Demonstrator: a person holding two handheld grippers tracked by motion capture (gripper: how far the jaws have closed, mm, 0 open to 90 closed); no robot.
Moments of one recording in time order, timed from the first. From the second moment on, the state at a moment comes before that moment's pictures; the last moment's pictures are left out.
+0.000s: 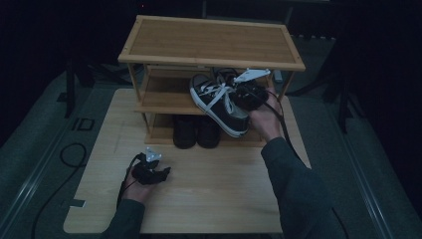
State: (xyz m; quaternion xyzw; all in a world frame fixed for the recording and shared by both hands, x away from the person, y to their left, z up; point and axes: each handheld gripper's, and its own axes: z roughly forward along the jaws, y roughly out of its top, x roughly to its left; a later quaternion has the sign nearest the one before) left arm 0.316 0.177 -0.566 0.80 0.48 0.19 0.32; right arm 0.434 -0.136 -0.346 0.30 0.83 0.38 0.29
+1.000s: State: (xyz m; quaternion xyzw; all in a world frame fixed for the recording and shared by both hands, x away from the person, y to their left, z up) left arm 0.315 0.179 -0.566 0.80 0.48 0.19 0.32; right arm 0.424 -0.153 -0.322 0.27 0.85 0.35 0.28
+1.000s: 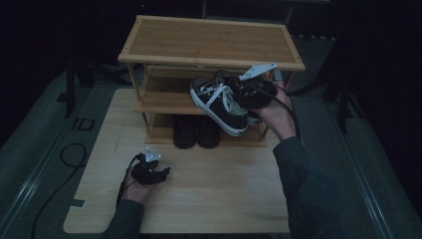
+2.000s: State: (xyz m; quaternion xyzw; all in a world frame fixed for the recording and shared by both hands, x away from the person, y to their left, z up) left arm 0.317 0.184 -0.546 0.79 0.49 0.15 0.33; right arm 0.421 -0.173 -0.320 0.24 0.86 0.41 0.19
